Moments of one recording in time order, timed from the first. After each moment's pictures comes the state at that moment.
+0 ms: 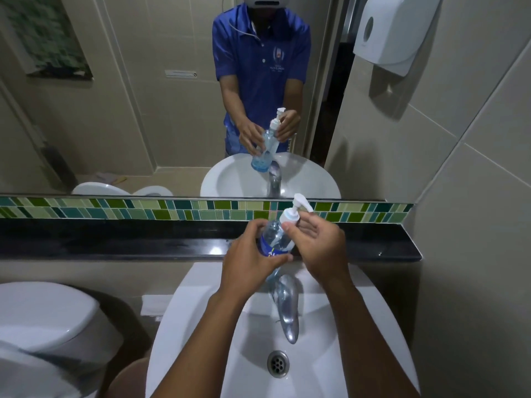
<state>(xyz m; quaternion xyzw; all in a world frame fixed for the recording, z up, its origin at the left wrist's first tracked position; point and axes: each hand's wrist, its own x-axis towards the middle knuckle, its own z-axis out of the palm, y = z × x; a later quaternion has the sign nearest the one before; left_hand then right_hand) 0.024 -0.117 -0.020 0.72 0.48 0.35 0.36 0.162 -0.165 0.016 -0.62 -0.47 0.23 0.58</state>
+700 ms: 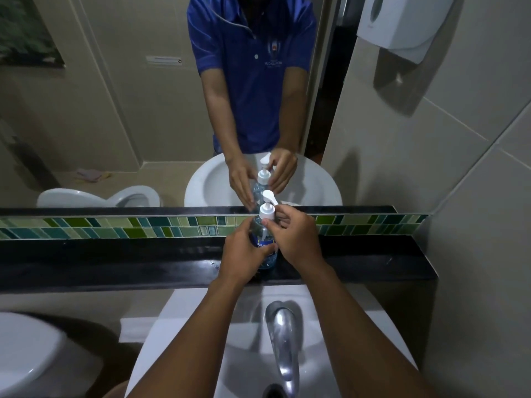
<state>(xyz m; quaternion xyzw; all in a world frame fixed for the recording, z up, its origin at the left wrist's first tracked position) 0.076 0.006 -0.077 0.71 0.49 0.35 0.36 0.194 -0.031 -0.032 -0.67 -0.52 0.18 0.50</state>
